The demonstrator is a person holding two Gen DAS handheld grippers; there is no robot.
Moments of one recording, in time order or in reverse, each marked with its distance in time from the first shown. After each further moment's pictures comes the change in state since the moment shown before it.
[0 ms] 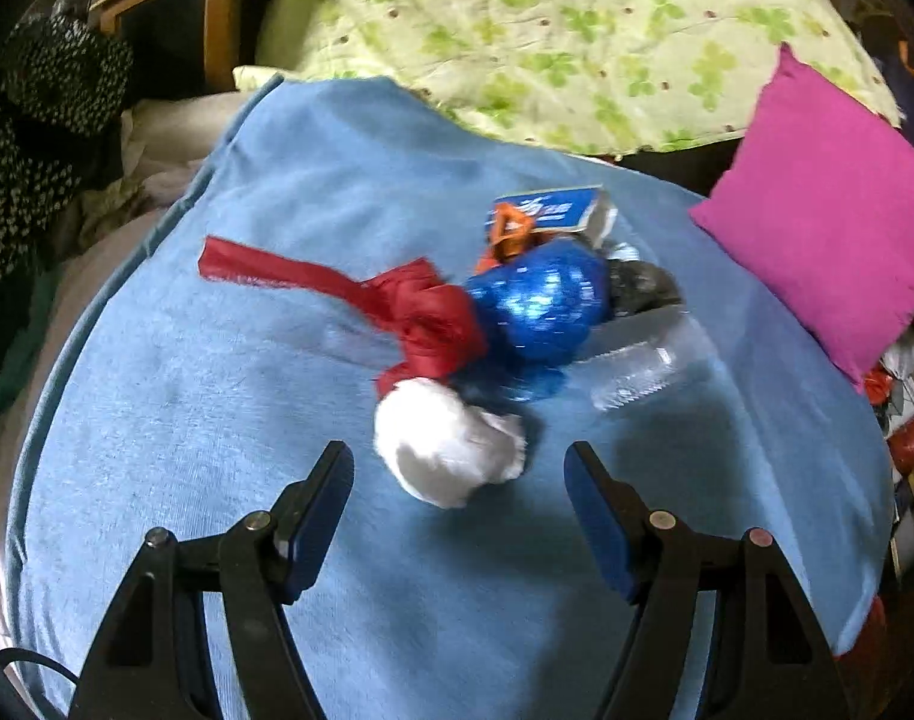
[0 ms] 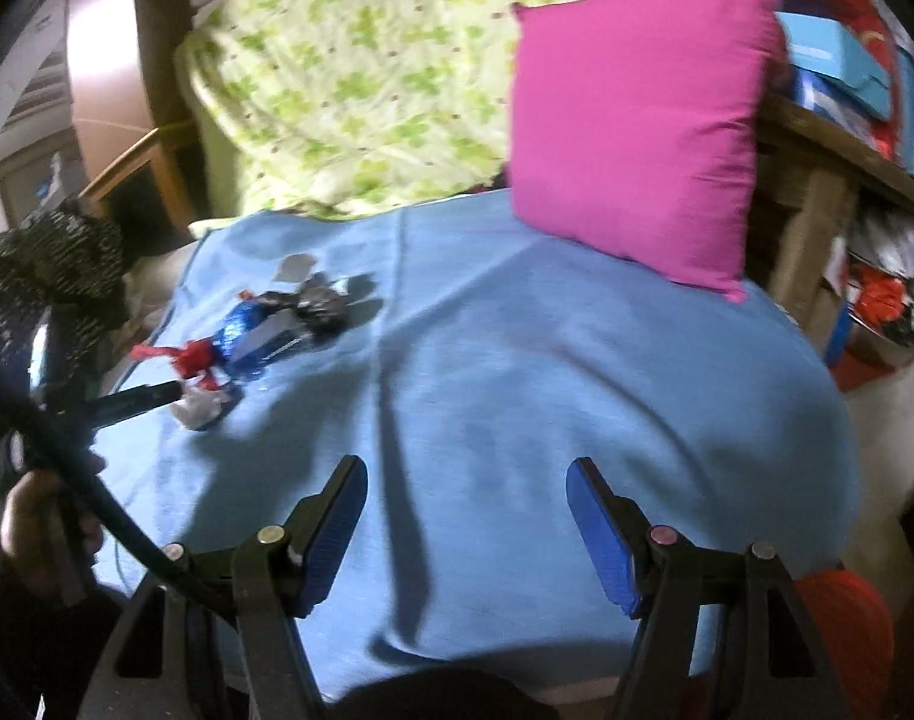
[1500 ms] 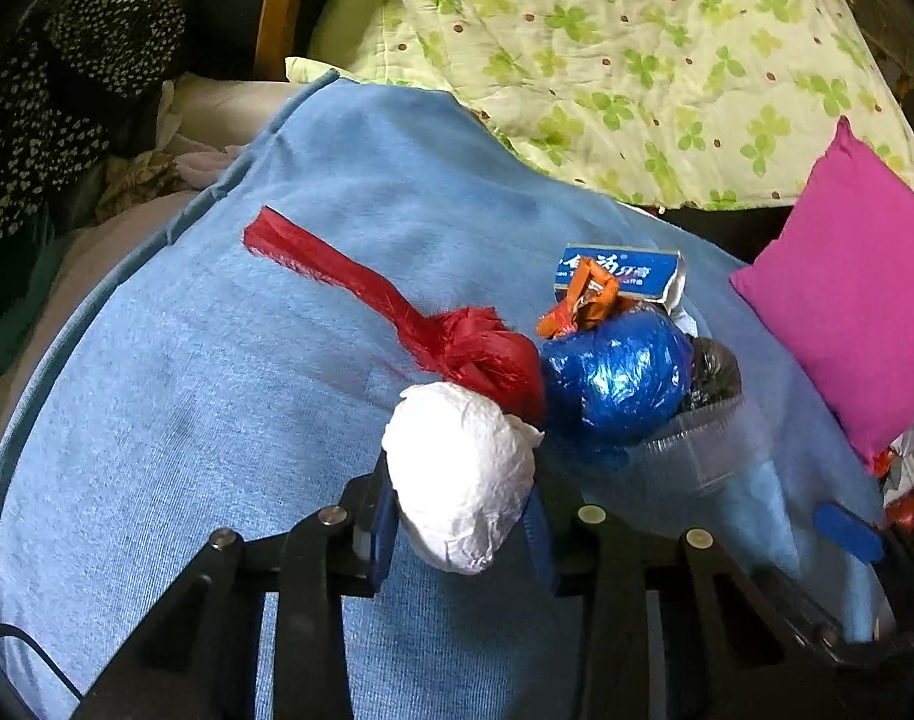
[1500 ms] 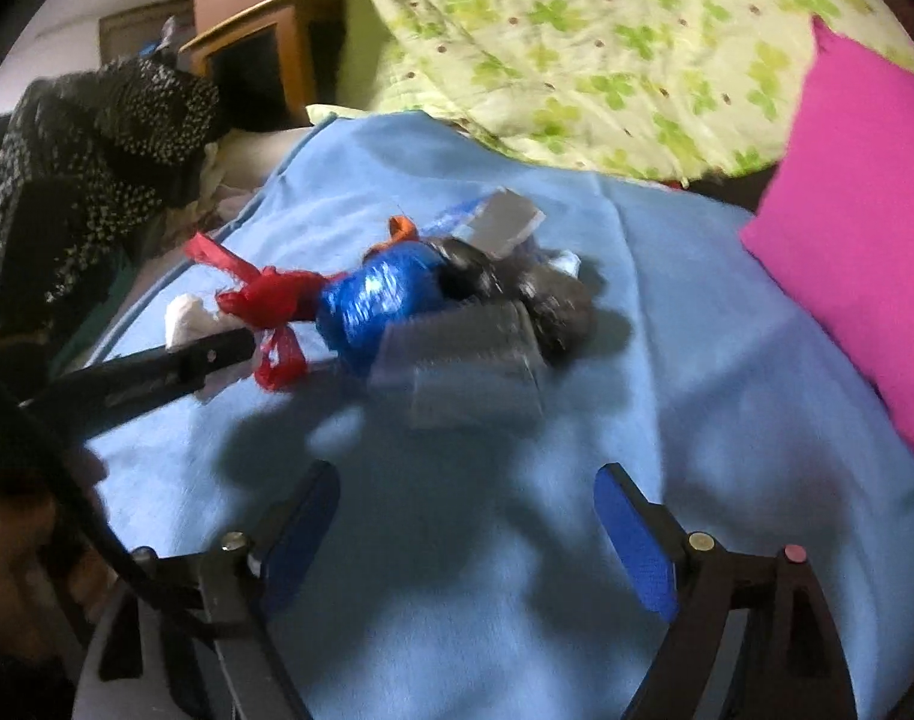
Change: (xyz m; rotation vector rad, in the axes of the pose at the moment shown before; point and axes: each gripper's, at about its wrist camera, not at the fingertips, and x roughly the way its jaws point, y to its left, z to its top) left arm 0.025 0.035 0.022 -0.141 -0.074 -0.002; right arm 0.163 0.166 0.047 -0.335 0.098 0.110
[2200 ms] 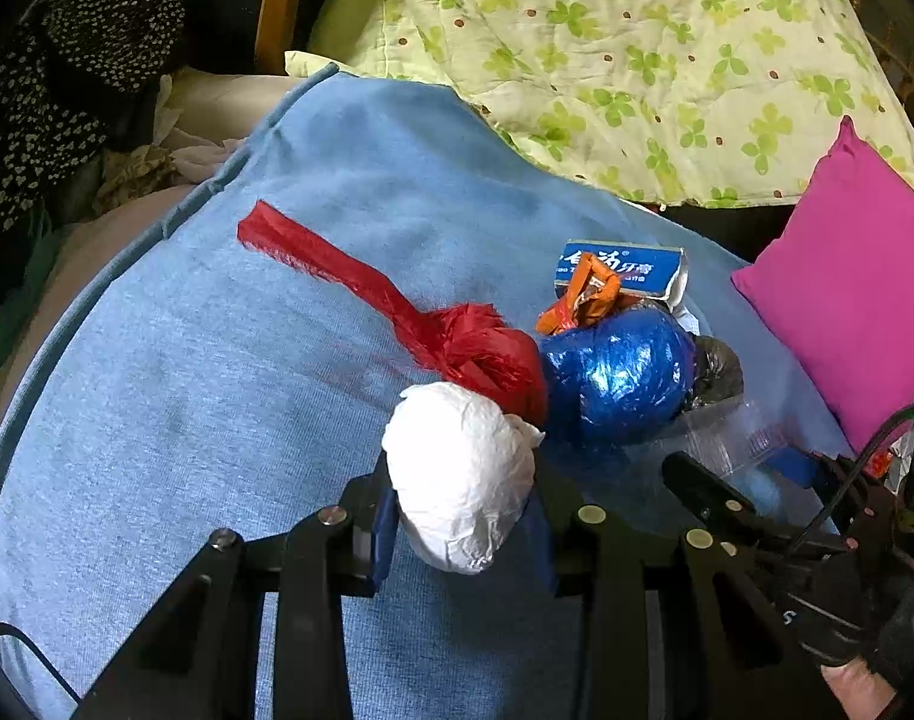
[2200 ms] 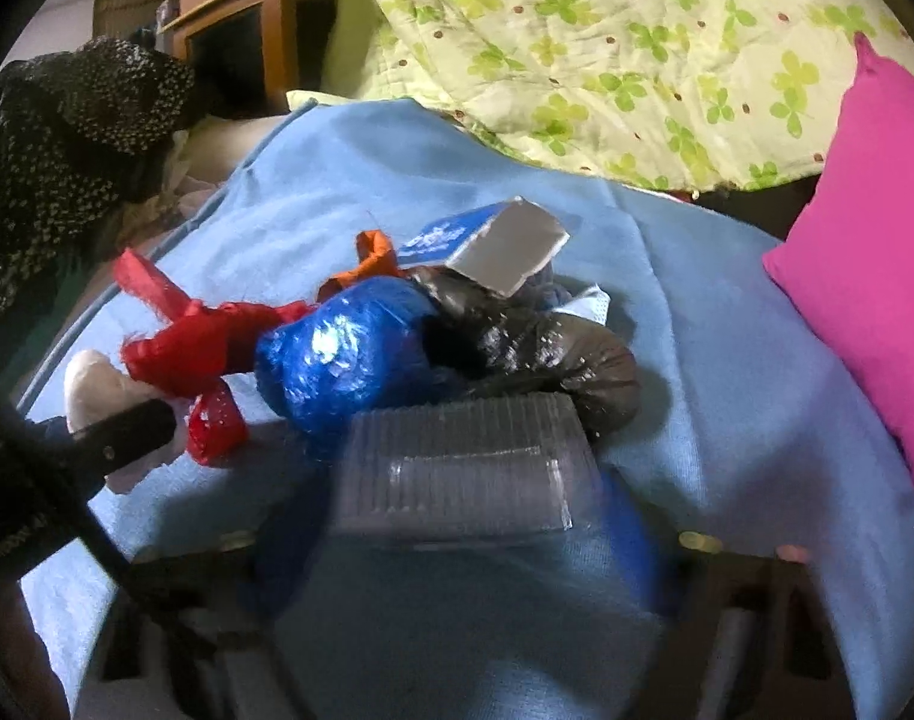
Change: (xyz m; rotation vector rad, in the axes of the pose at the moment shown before) left arm 0.004 -0.002 -0.003 0.005 0.013 -0.001; right arm 0.060 -0.004 0.030 0.001 0.032 -0.031
